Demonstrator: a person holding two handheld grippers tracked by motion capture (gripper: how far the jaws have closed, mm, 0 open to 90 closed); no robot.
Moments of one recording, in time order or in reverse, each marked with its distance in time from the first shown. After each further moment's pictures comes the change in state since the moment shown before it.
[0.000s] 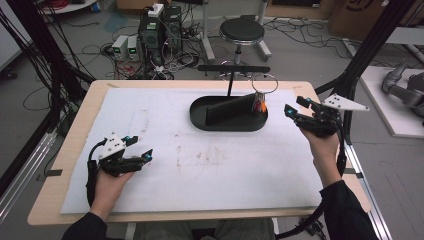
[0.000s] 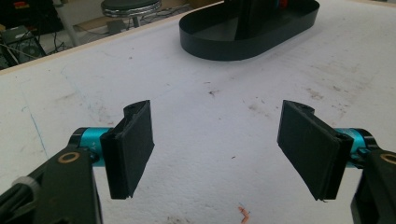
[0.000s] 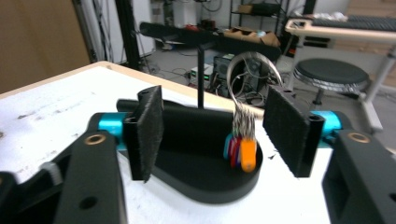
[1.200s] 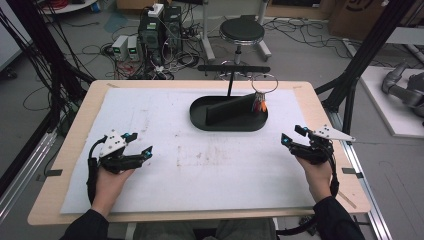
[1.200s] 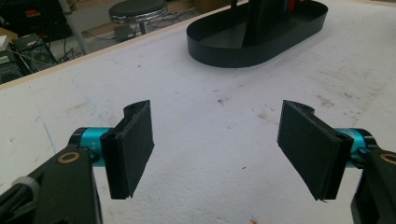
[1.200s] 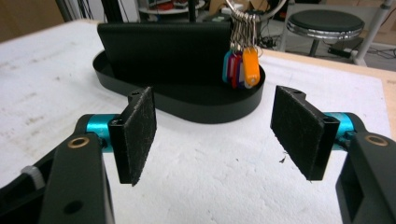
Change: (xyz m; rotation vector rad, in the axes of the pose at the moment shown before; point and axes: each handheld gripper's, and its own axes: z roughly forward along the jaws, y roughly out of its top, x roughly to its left) left arm 0.001 0.006 0.001 -0.012 0.026 0.023; right arm 0.009 -0.079 -0.005 0.115 -0.054 0.035
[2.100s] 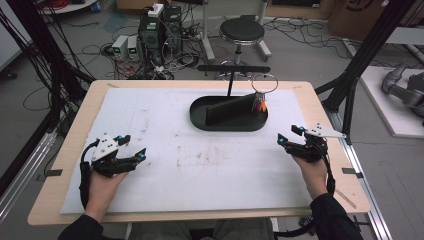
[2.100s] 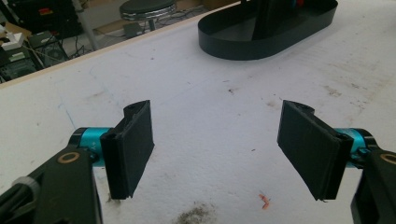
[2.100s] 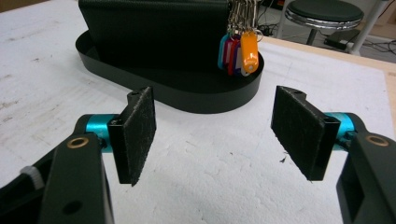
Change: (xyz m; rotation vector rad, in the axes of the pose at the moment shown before) left arm 0.005 -0.007 -0.017 0.006 0.039 -0.008; right arm -0.002 -0.004 0.017 0.050 -0.020 -0.033
